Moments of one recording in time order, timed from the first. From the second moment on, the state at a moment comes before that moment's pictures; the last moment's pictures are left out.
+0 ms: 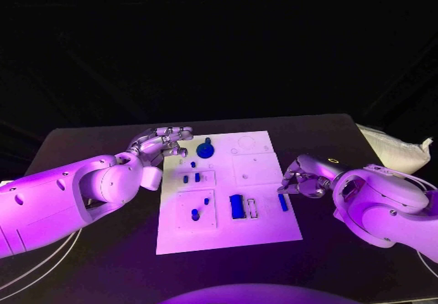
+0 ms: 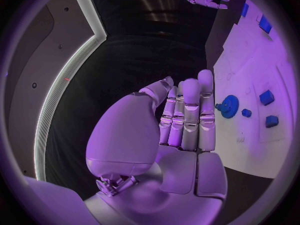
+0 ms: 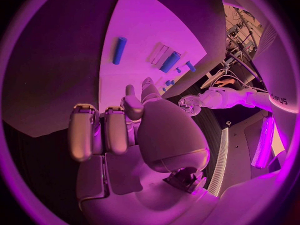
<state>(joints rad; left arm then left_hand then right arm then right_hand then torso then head) 1.13 -0.86 -0.02 1.53 0.10 -0.21 0.29 1.37 -0.12 0.41 -0.01 0.12 1.06 0.17 0.12 0.07 1.14 0.10 0.21 0.09 1.20 0.02 1.03 0.49 0.18 1.18 0.12 0.51 1.05 1.11 -1.19 -0.06 2.00 -1.53 -0.28 -0.55 1.38 0.07 -0.14 0.16 0.15 1.08 0.08 0.20 0.29 1.37 0.00 0.99 1.14 1.47 -0.07 1.36 1.25 0.07 1.40 0.04 1.43 1.29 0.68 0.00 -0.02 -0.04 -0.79</state>
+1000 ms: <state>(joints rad) 1.13 -0.86 -0.02 1.53 0.10 -0.21 0.29 1.38 -0.11 0.41 -0.01 0.12 1.06 0.17 0.12 0.07 1.13 0.10 0.21 0.09 1.20 0.02 1.03 0.49 0.18 1.18 0.12 0.51 1.05 1.05 -1.13 -0.06 1.90 -1.65 -0.15 -0.57 1.34 0.04 -0.16 0.20 0.16 1.09 0.08 0.18 0.27 1.35 0.00 0.94 1.11 1.47 -0.07 1.36 1.25 0.07 1.39 0.05 1.42 1.28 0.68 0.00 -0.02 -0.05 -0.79</state>
